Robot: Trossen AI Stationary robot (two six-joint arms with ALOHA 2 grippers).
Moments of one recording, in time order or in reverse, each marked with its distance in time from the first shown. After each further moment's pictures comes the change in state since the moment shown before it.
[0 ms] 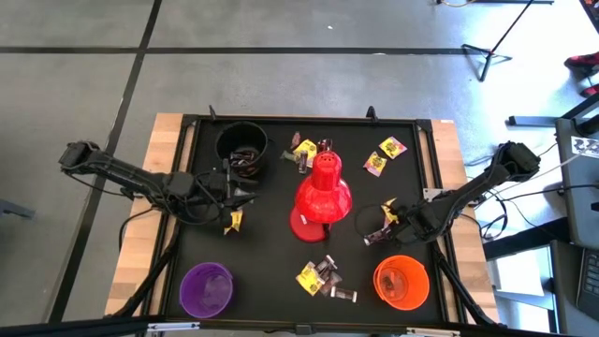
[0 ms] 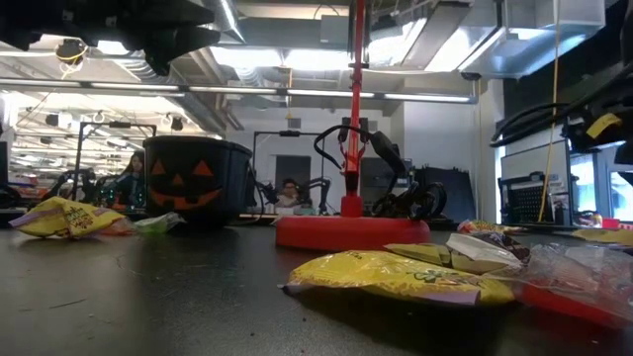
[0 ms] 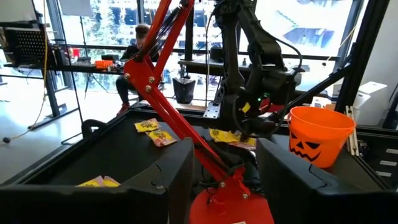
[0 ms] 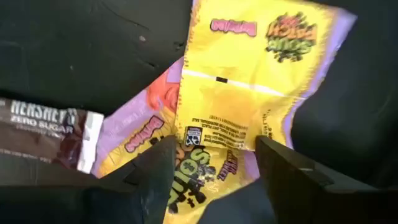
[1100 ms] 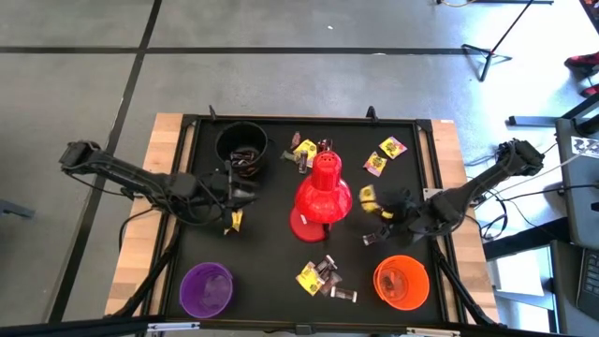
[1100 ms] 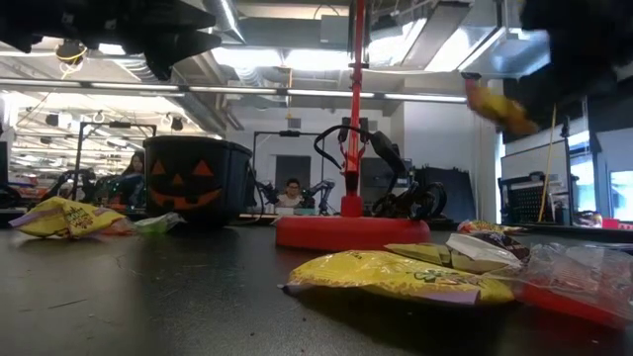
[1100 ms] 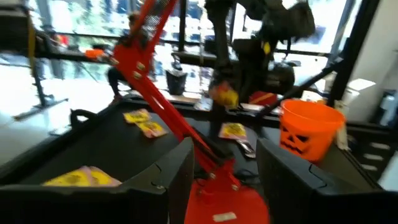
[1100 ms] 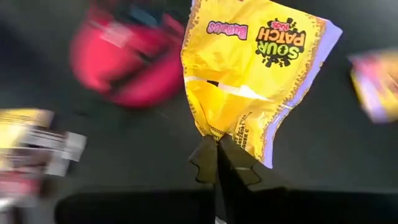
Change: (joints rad) left arm -0.002 0.040 0.000 0.001 0.038 -0.051; right arm 0.001 -0.100 0.298 0.135 0.395 -0.442
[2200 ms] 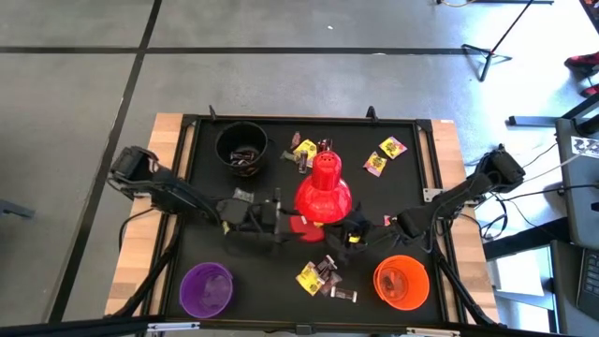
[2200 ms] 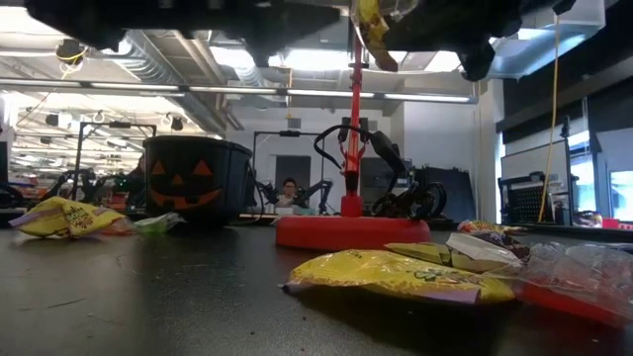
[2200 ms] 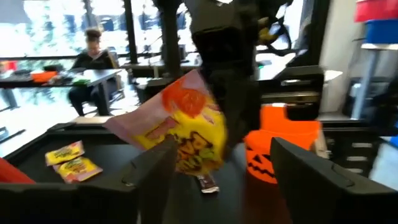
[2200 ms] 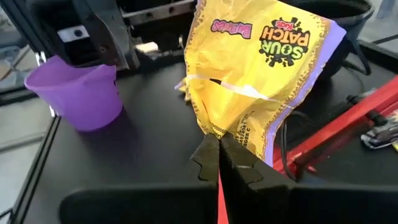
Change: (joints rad) left arm -0.075 0.821 0.394 0.488 0.028 0.125; right arm -0.062 0.353 0.004 0.985 0.067 -0.577
